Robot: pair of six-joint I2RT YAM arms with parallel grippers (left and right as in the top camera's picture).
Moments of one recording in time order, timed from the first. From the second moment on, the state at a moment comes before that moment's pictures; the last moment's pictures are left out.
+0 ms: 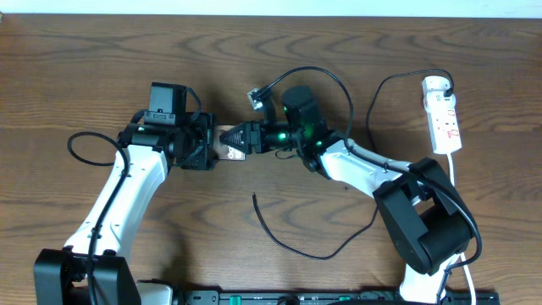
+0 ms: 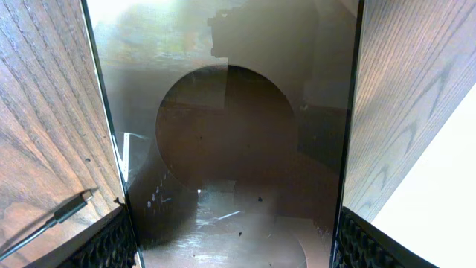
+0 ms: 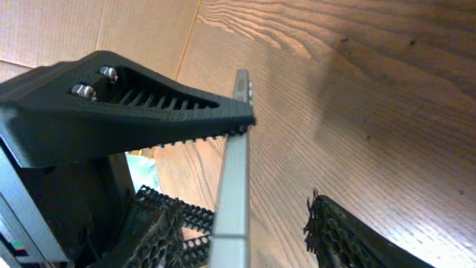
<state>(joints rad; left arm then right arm) -0.12 1.49 1.03 -0.66 0.30 -1.64 0.61 1.96 1.11 0.35 -0.80 0.74</state>
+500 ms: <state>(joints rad) -0.13 1.49 1.03 -0.65 0.30 -1.64 0.62 1.96 1.11 0.35 -0.77 0.76</state>
